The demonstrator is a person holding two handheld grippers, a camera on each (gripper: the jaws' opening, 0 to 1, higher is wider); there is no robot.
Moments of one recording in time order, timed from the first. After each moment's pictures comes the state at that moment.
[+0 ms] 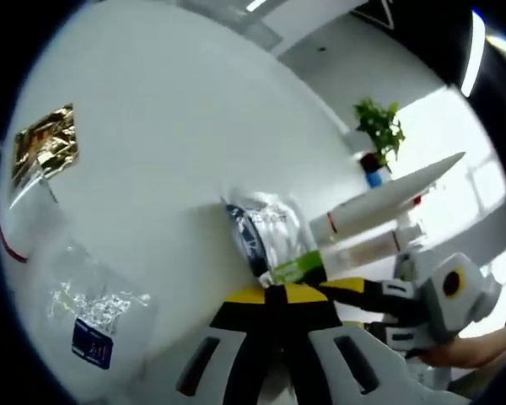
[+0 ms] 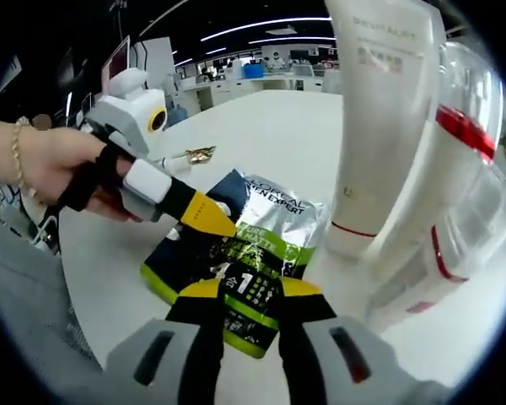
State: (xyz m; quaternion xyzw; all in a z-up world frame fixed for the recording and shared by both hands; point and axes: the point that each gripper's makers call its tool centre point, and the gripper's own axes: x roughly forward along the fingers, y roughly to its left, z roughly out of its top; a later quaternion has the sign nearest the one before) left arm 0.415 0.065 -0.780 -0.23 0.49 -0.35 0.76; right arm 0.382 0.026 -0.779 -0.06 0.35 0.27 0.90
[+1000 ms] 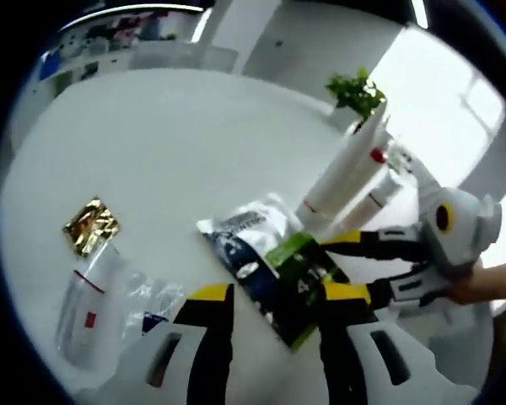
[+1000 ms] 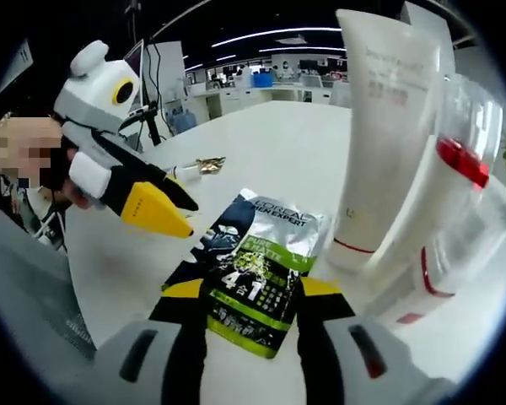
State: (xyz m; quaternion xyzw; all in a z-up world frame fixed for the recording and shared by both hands) left arm 0.391 0.099 -0.738 -0.06 0.42 -0.38 0.82; right arm 0.379 0.029 -0.757 -0.07 0.31 0.29 0.90
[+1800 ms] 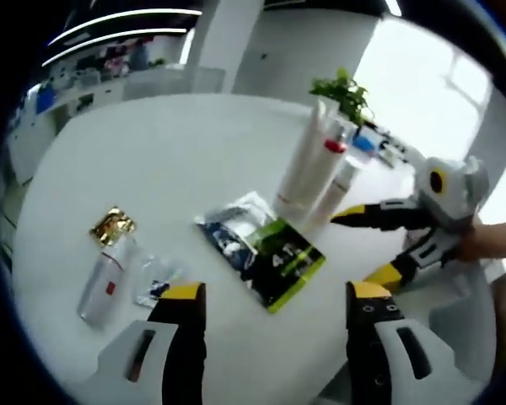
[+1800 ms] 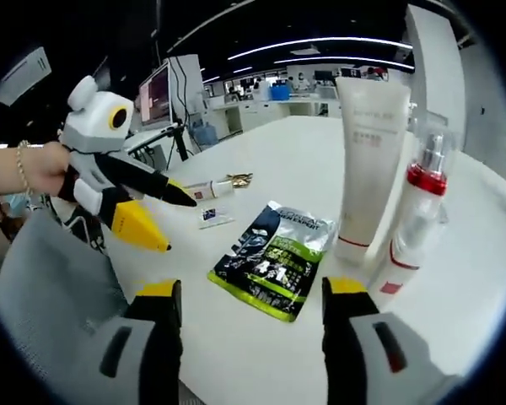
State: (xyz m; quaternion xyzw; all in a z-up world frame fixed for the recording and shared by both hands) left arm 0.341 0.117 -0.708 -0.01 0.37 -0.38 0.85; right arm 0.329 0.027 -0.719 -0.04 0.29 0.35 0.89
